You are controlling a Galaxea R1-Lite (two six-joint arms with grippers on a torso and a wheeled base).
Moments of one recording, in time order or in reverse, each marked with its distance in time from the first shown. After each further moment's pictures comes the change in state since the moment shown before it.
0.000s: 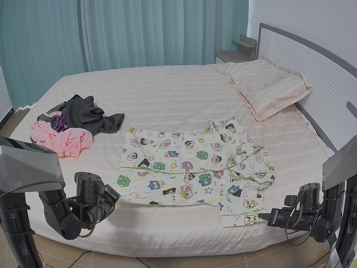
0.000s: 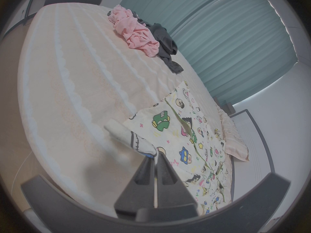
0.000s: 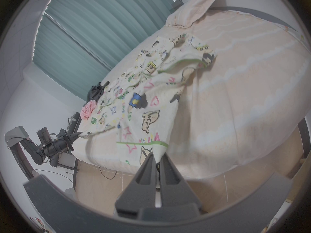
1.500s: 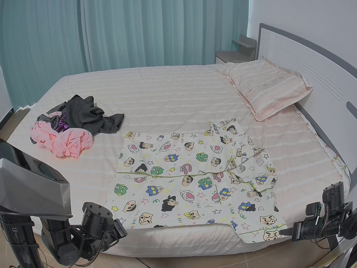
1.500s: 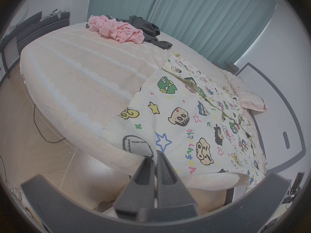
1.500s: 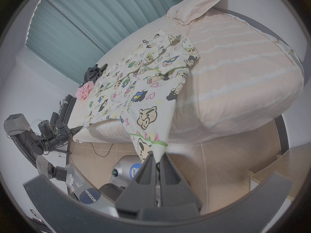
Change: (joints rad) left arm -0.215 -0.019 0.257 -0.037 0.123 0.191; right arm -0.061 -0.614 0.013 0.844 0.014 -0.196
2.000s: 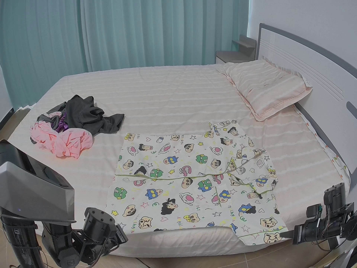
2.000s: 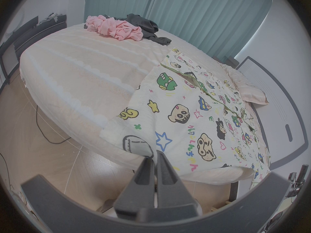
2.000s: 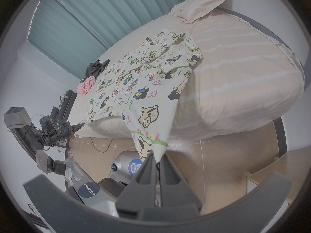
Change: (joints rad) left arm -0.035 0.017 0.035 -0.005 0.013 0.006; right arm 0.016 -0.051 0.000 0.066 0.000 -0.031
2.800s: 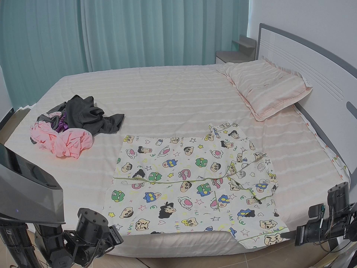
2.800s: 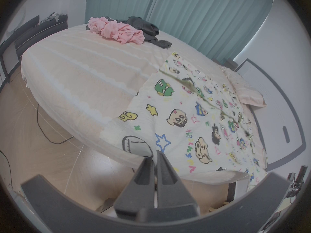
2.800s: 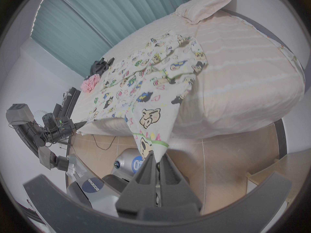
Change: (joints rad) left arm 0.002 -0.068 0.050 0.005 -0.001 -0.003; right arm 0.036 -0.102 -0.020 0.092 0.003 0.014
